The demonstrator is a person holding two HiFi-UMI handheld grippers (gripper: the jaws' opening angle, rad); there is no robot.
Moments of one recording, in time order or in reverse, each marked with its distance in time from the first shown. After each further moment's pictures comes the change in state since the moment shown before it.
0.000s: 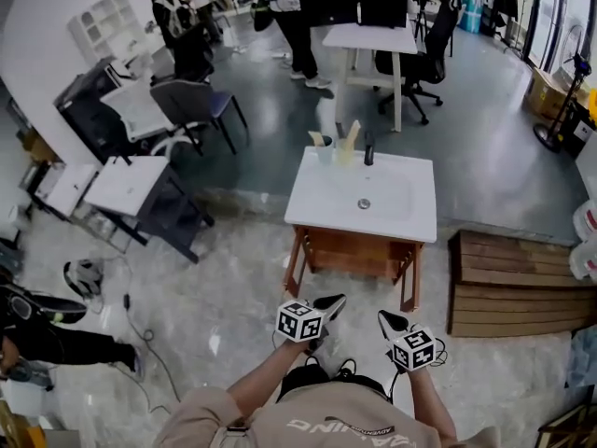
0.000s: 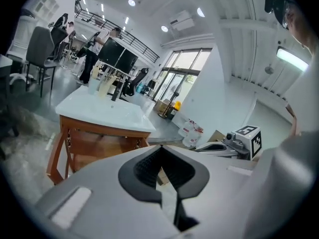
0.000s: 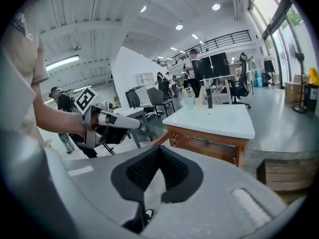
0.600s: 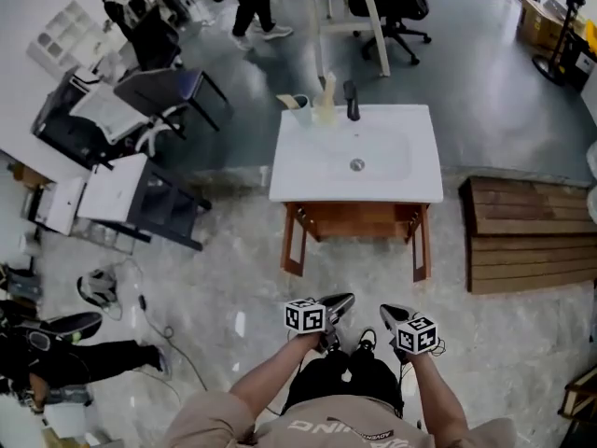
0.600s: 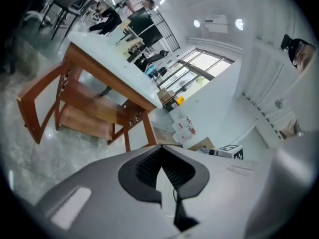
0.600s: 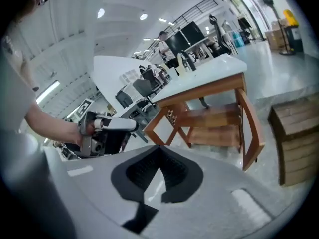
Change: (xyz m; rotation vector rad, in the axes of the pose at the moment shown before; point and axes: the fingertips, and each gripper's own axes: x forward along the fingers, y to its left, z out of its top) left arm 0.055 0.037 -0.118 -0.351 0.137 -0.118; right arm 0.050 -0.022 -0.133 0.371 0.119 0.057
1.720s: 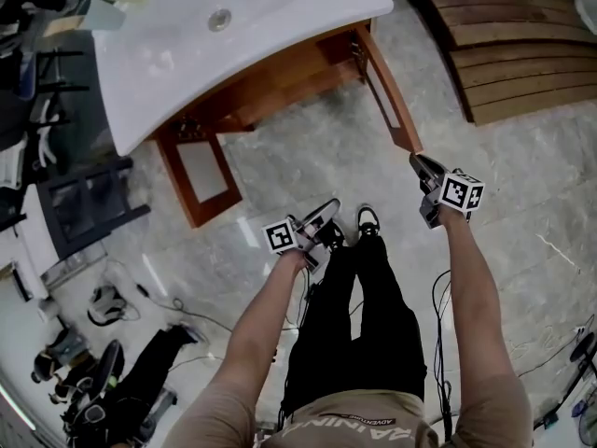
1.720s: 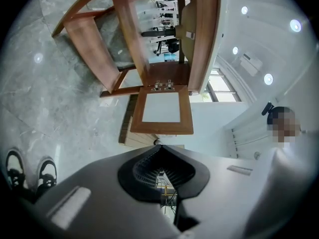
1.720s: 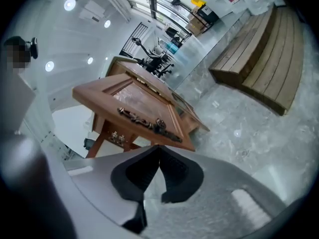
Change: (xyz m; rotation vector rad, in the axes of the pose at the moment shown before) left arm 0.129 0.150 -0.137 -0.610 0.108 -0.335; right arm 0.035 -0.304 -0.116 0.572 -0.354 -0.157
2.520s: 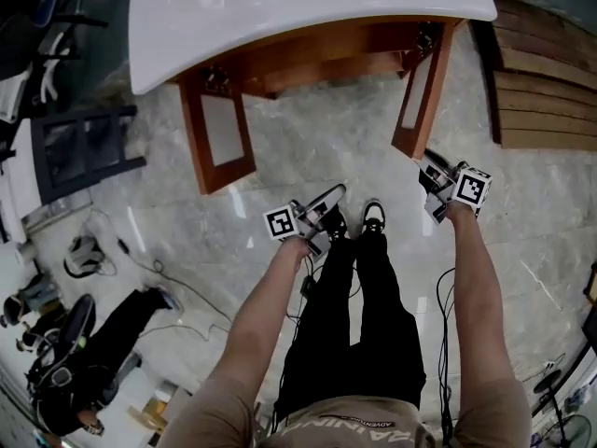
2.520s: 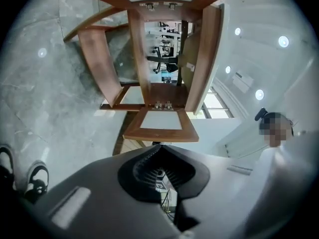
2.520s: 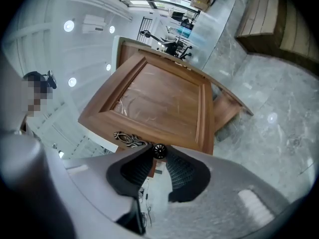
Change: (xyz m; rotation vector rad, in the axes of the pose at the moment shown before) left arm -0.044 0.009 0.035 -0.022 -0.183 -0.101; right arm 0.073 0.081 -0.016 0.088 0.124 0.374
